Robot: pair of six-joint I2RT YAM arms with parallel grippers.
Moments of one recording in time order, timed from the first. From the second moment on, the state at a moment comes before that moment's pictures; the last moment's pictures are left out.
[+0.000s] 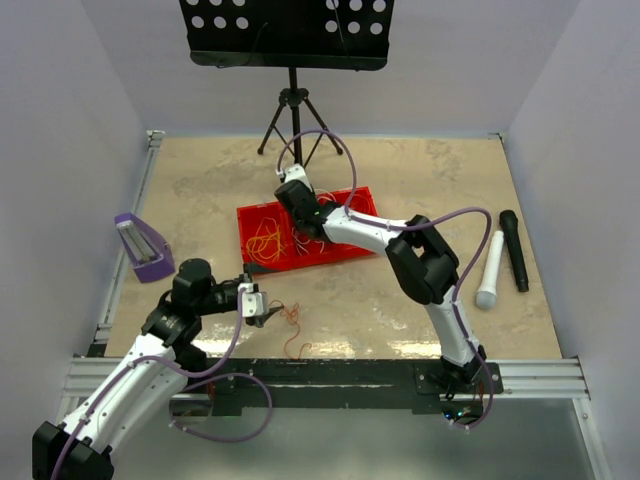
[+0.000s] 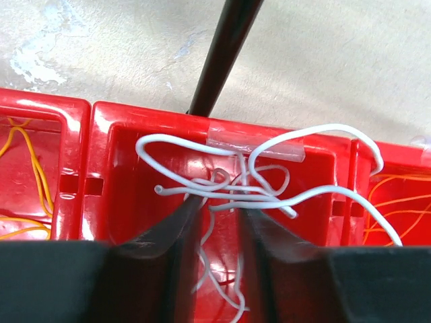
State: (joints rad) left arm -0.43 0.56 0.31 -0.14 0.81 0.75; right arm 0.84 2.17 1.65 -0.24 0.53 0.22
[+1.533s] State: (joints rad) left arm -0.43 0.56 0.32 -0.16 0.82 0.78; right arm 0.64 1.98 1.59 -0.31 0.35 0.27
